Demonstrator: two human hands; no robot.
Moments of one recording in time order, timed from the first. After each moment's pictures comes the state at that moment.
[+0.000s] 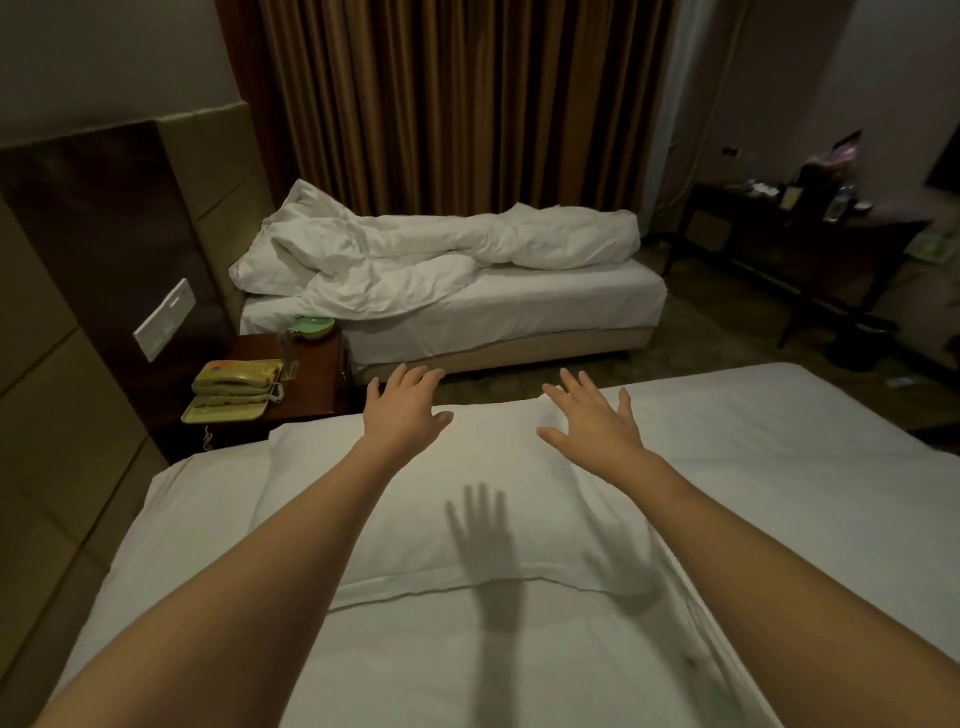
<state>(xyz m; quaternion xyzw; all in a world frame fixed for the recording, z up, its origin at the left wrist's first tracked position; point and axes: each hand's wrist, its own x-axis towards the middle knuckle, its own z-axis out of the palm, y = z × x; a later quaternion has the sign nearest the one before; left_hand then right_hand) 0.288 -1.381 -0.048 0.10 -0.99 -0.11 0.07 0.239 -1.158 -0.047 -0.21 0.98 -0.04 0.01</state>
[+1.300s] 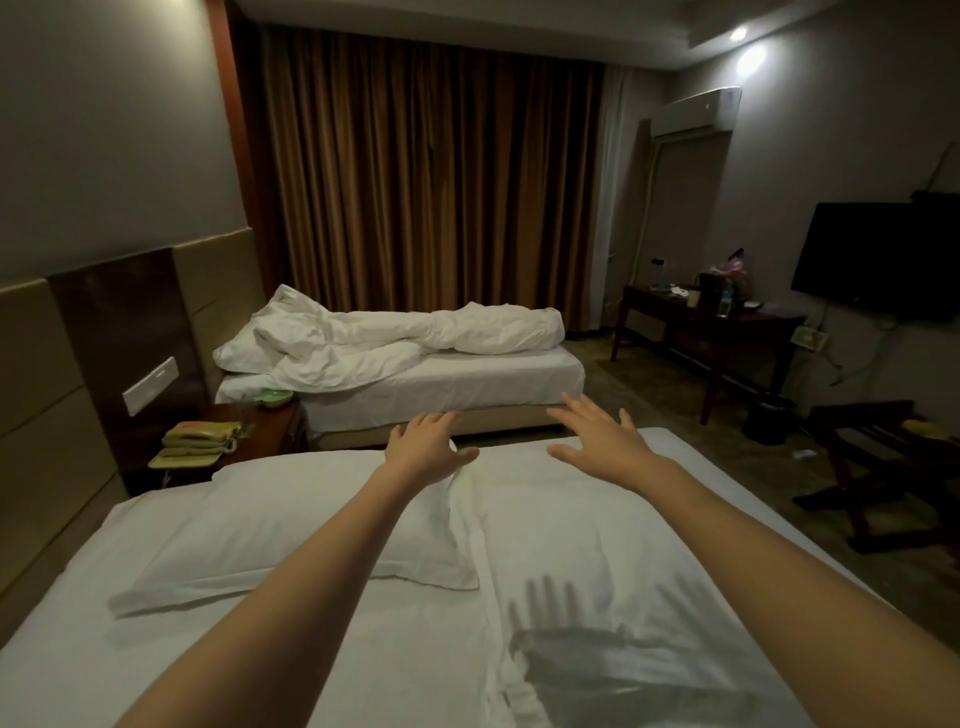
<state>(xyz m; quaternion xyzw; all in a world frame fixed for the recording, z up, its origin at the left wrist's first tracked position) 0.454 -0.982 0.085 0.06 -0.99 -0.13 0.07 0.385 -0.757 0.096 -0.26 0.96 -0.05 -0.03</state>
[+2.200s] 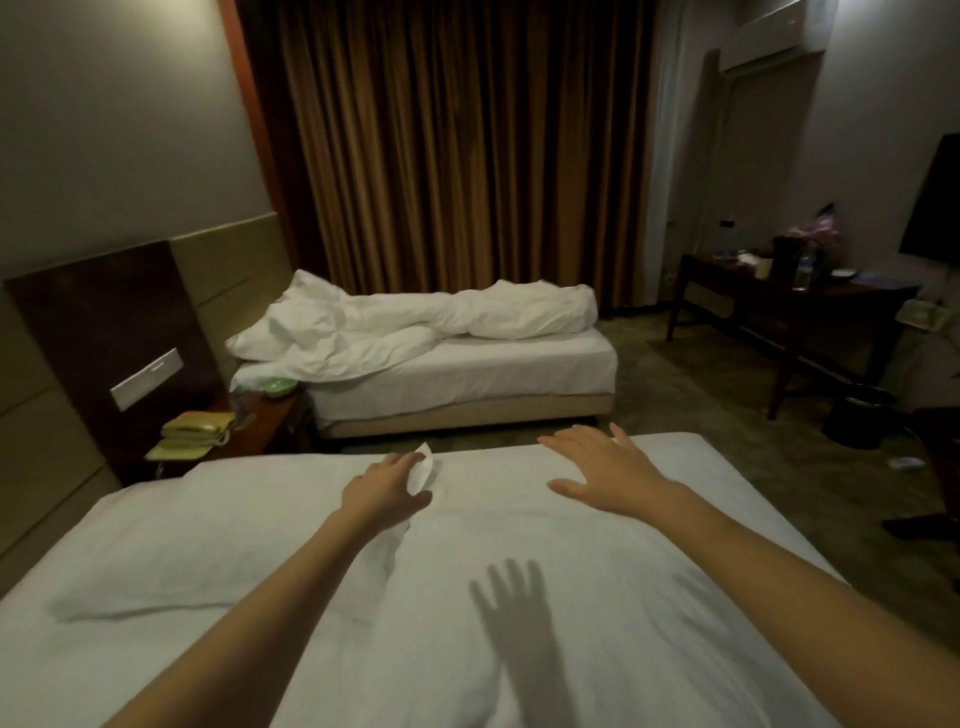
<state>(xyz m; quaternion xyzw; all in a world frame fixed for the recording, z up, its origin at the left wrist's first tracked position) 0.249 -0.862 0.022 0.18 -0.97 -0.12 0.02 0.131 -0.604 0.047 -0.39 0.92 -0.01 0.00</state>
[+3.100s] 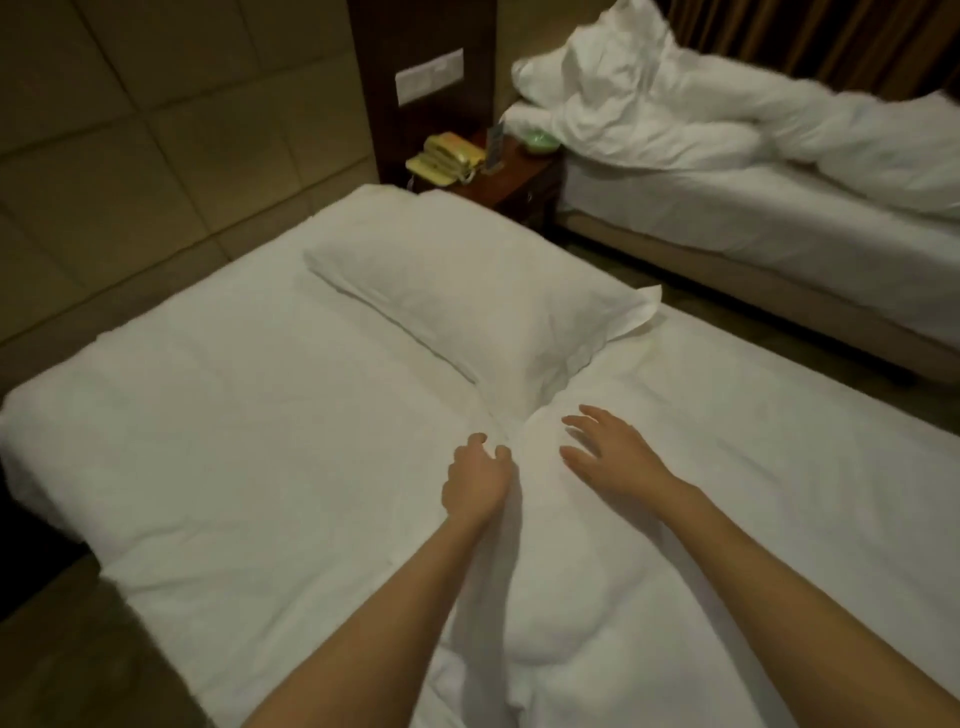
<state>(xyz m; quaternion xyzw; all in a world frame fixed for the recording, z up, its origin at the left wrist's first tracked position) 0.260 -0.872 -0.206 0.64 -0.62 -0.45 0.08 0.086 -0.818 -0.195 -0.58 0.77 -0.08 0.25</state>
